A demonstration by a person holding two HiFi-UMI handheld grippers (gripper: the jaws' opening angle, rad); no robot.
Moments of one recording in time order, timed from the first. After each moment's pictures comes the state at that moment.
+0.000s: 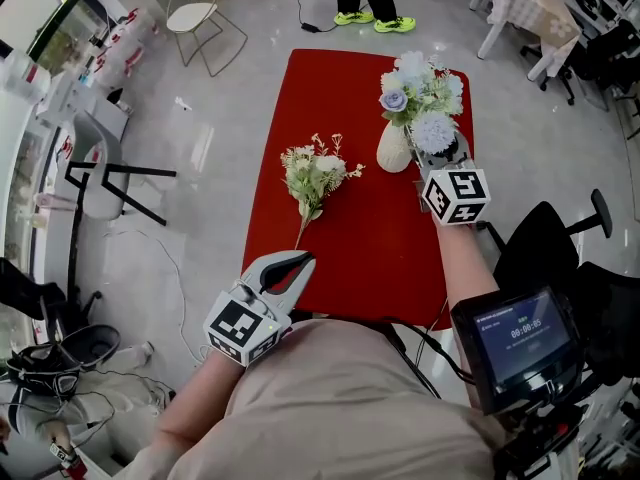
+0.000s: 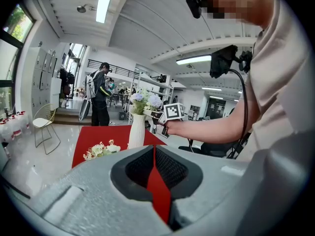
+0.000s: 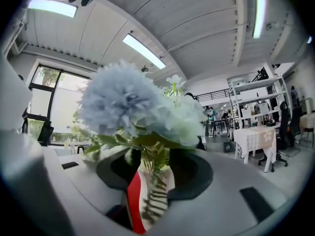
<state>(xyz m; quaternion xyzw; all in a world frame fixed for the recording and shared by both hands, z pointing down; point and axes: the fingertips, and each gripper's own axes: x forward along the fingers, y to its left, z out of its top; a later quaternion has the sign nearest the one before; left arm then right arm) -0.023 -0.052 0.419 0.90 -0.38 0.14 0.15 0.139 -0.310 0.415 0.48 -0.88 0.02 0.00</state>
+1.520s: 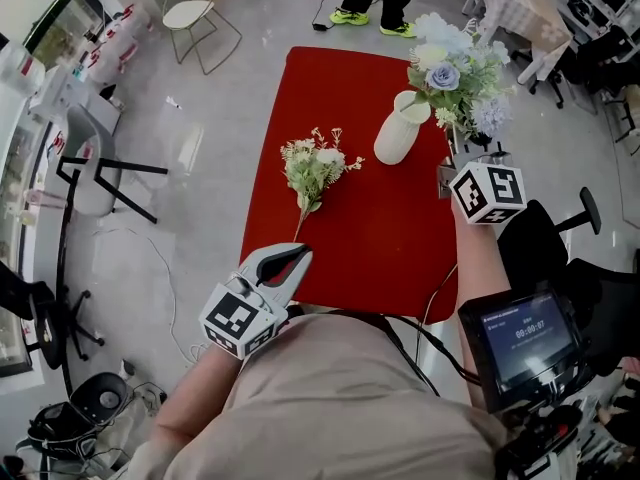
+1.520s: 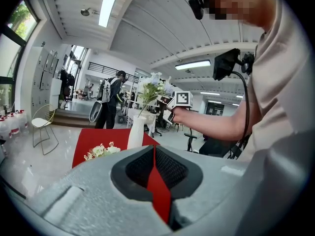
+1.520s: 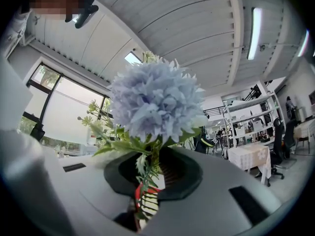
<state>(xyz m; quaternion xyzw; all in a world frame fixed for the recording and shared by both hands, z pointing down) -0.037 -0.045 0.422 0.91 -0.37 0.11 0.14 0.167 -0.285 0.312 0.52 -0.85 -0.04 -0.07</state>
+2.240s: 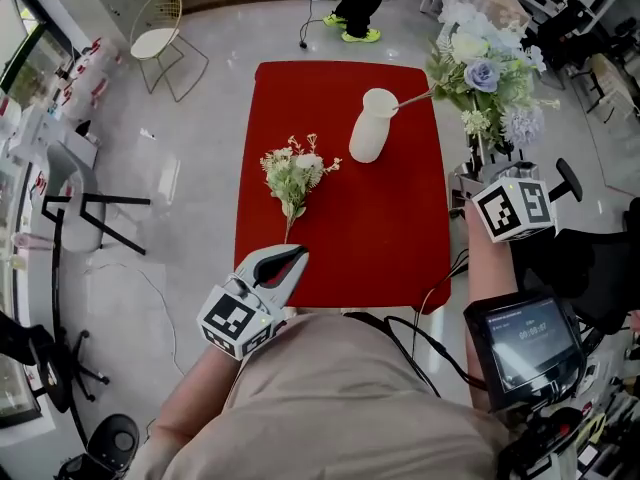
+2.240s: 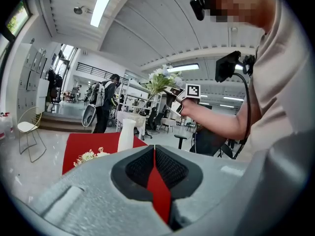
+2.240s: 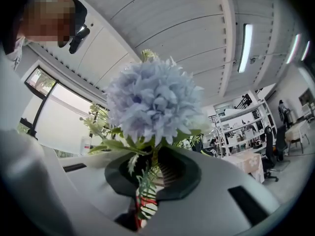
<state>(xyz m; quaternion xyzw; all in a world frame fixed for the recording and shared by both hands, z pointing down) -0.027 -0.039 0.405 0.94 -0.31 0.10 0.12 0.215 -0.210 0.228 0.55 -0.83 -0.06 -0.13</state>
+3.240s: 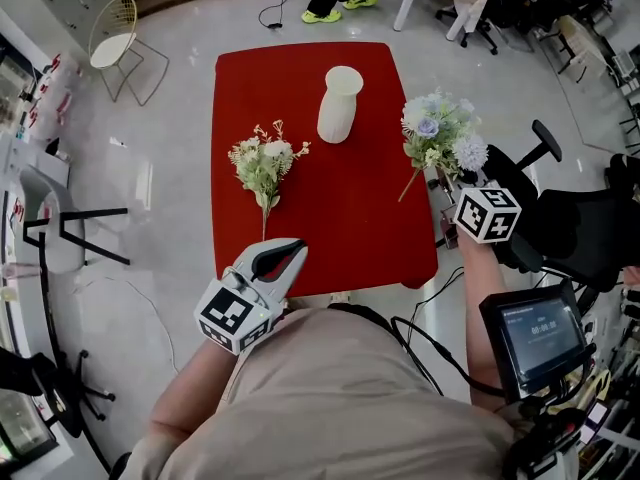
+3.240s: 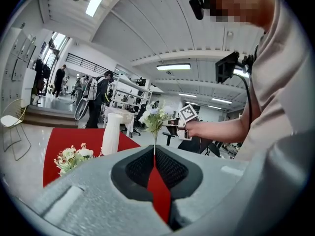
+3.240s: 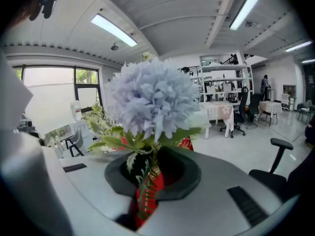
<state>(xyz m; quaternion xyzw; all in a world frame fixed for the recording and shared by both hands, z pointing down) 0.007 -0.025 0.417 0.96 -0.24 0.10 0.14 0.291 -0.153 0.441 0.60 -0.77 0.18 0.11</state>
